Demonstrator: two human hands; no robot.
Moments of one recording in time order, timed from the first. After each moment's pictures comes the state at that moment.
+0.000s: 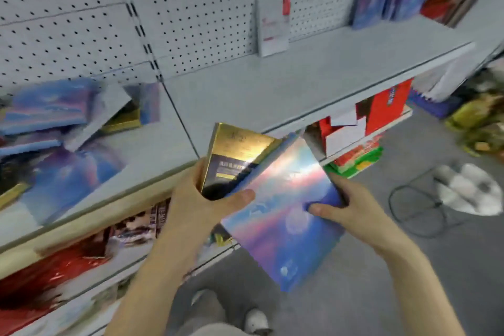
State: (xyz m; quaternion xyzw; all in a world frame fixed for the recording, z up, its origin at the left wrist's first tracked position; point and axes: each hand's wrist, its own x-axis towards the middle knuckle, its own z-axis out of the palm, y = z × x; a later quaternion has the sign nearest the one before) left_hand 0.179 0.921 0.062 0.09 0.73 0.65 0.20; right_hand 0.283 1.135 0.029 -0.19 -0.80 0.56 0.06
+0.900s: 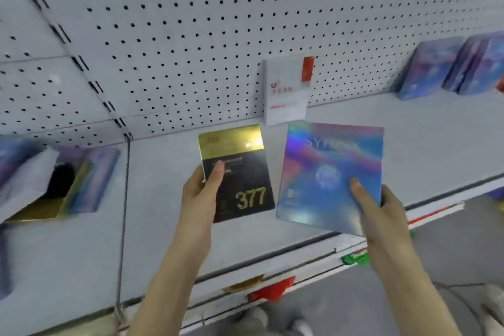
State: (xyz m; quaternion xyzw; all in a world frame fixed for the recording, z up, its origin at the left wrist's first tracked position) left_hand -0.053 1.141 0.019 -0.10 0.64 0.75 0.12; right_hand 0.033 1.370 -0.012 -0.33 -0.62 0.67 0.23
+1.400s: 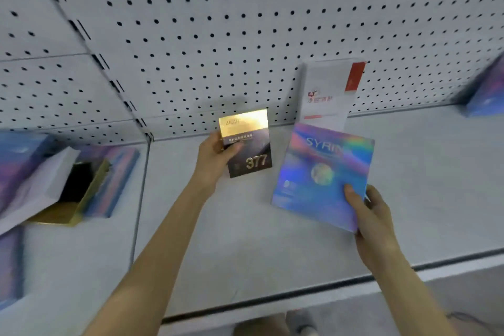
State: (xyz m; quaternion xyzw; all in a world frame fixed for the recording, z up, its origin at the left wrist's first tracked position) left_hand -0.206 1.136 -0.048 -0.04 0.72 0.69 0.08; right_hand -0.058 1.374 -0.059 -0.28 -0.58 0.76 0.12
